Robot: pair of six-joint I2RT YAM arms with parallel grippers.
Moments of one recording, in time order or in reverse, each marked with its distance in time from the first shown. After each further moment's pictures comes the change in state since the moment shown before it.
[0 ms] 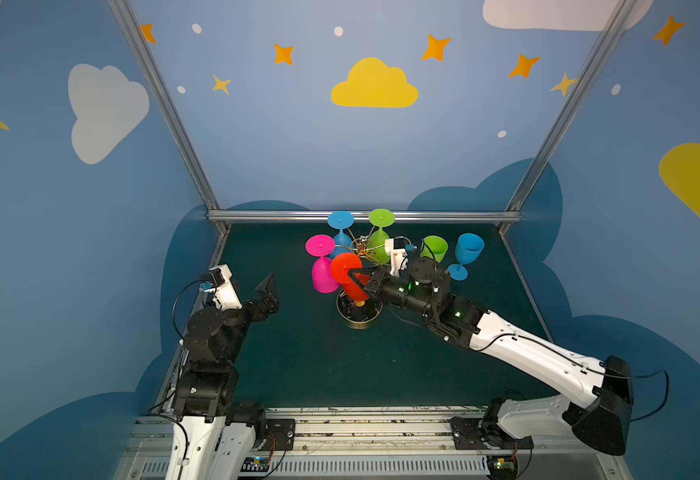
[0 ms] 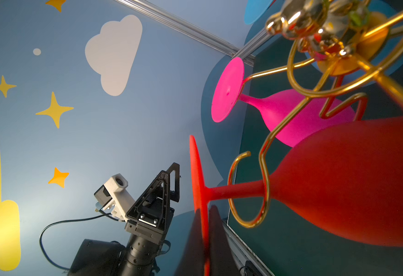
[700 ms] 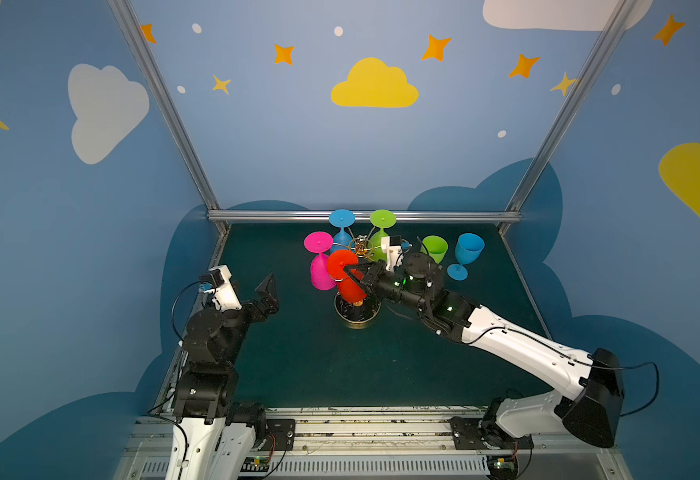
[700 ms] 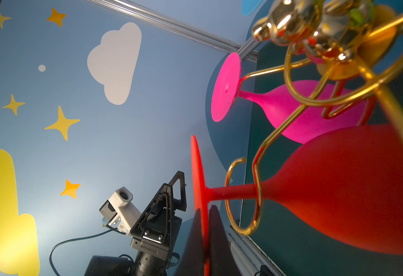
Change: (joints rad) left arm -0.002 -0.008 0.000 -0.001 0.000 0.000; right arm -0.020 0.058 0.021 0.054 -0.039 0.079
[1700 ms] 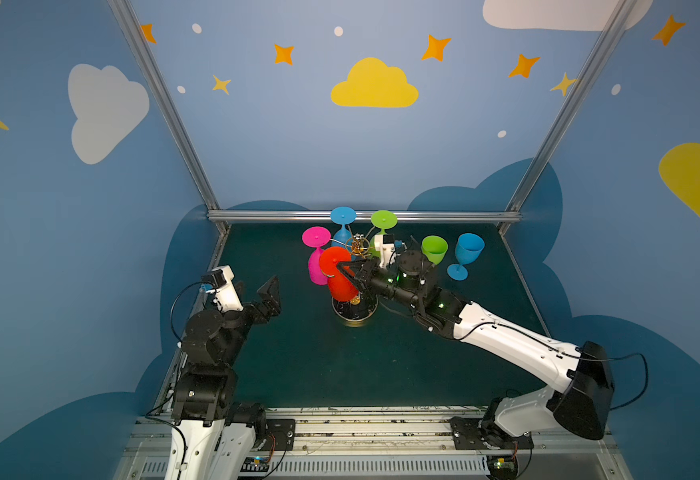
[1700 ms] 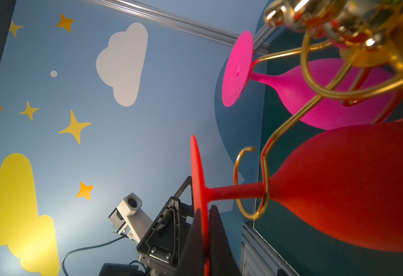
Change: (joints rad) left arm -0.007 0.006 0.033 -0.029 0.105 -0.040; right arm 0.007 0.051 0.033 0.050 -0.018 0.049
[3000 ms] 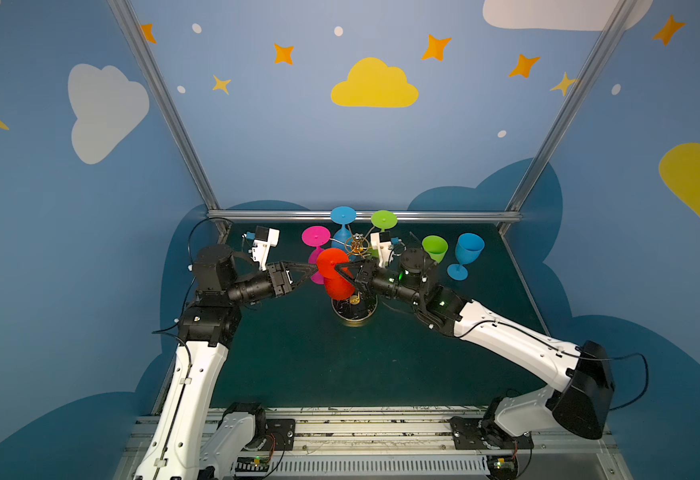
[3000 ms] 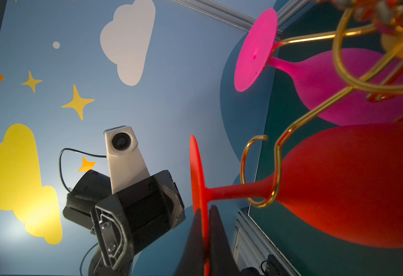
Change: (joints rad) left arm 0.029 0.462 0.333 -0.056 0.890 -0.352; right arm -0.023 0.002 0.000 0.023 -0.114 -0.069
